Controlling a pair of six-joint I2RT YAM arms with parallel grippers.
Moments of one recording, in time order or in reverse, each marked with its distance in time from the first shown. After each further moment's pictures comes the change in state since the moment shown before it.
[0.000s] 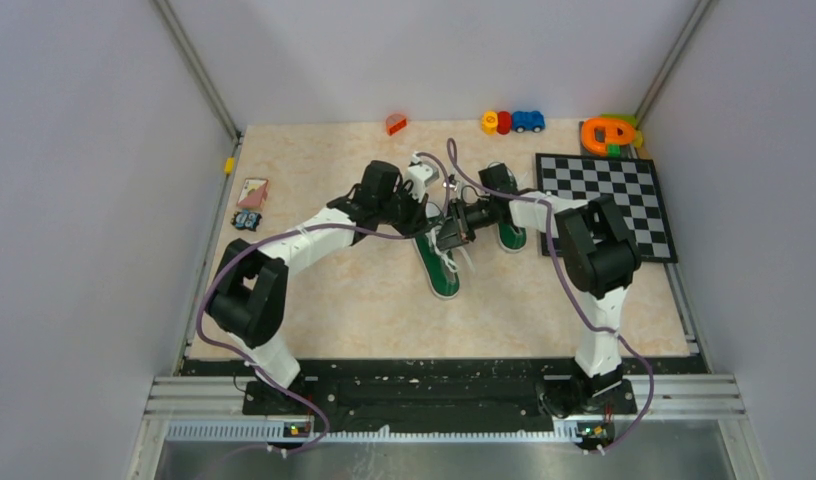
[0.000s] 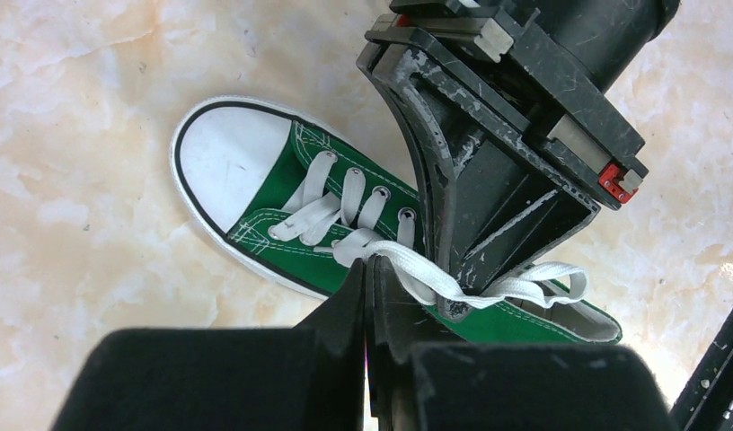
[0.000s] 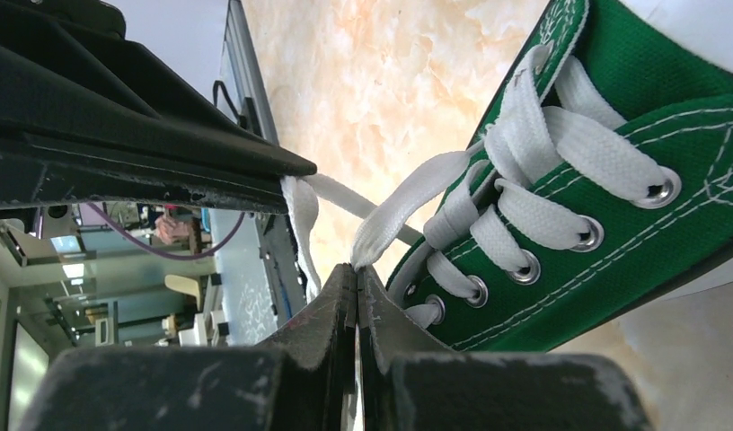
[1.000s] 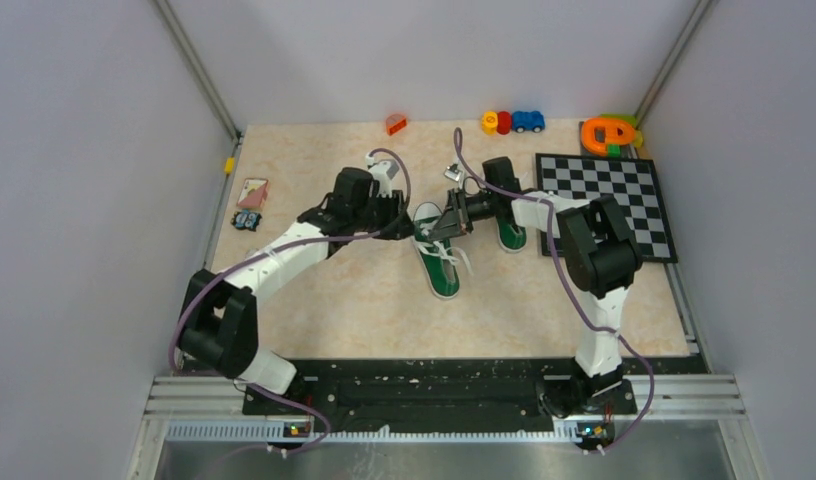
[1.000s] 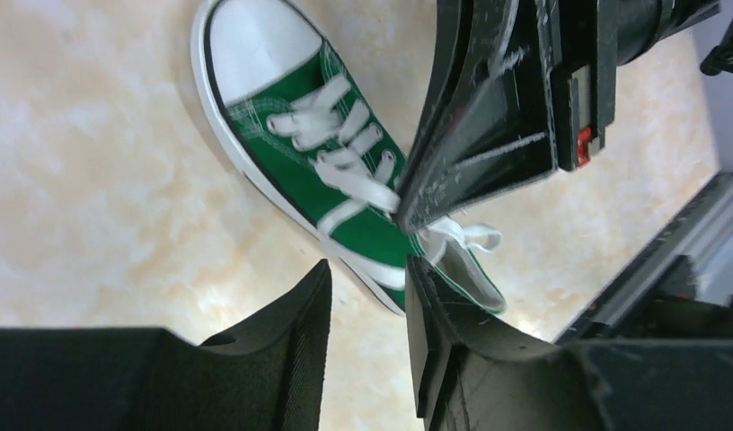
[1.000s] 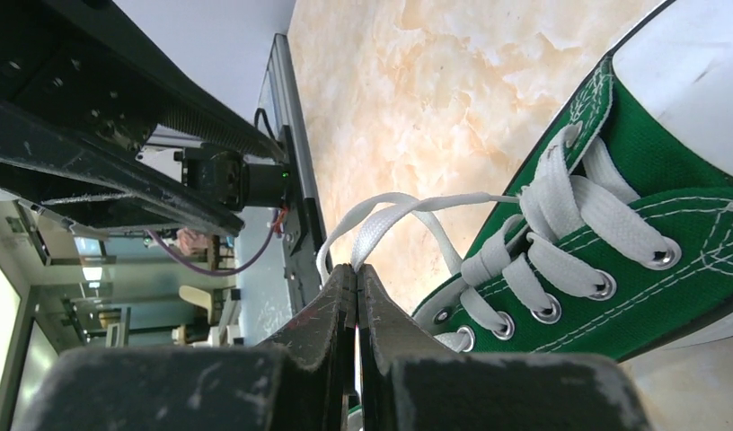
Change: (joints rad) left arm 0.057 -0.168 -0.096 -0.062 -0.047 -0.384; right arm -0.015 -0.003 -0.010 0.196 -0.066 0.150
